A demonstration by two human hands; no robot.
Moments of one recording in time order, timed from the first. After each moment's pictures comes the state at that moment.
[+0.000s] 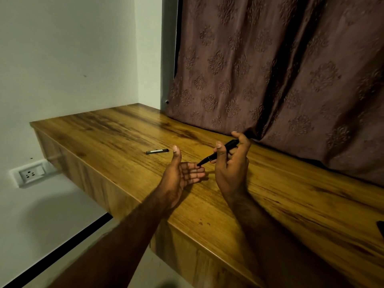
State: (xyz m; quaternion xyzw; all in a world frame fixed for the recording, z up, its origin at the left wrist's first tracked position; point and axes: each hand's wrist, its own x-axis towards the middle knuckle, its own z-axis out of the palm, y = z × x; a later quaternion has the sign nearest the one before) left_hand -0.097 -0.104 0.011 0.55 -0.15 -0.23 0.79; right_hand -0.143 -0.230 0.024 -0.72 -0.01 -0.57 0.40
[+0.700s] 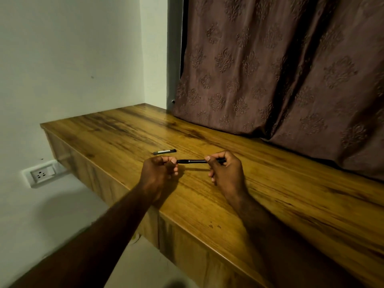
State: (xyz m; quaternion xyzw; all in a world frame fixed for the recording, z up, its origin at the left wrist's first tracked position) left_hand -0.063 -0.056 0.012 0.61 -0.09 -0.09 0.78; right_hand -0.124 -0.221 0.007 -0.71 0.10 -0.33 0.61
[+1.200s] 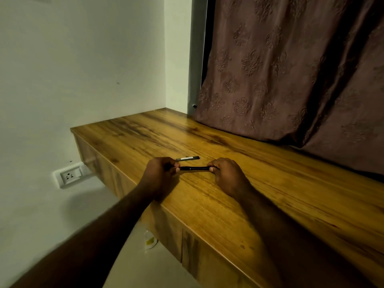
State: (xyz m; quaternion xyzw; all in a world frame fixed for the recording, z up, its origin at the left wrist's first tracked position) left_hand -0.001 0.000 -0.004 0.79 -0.20 0.05 0.58; right_hand -0.050 -0.216 -0.004 -0.95 0.01 -0.21 0.24
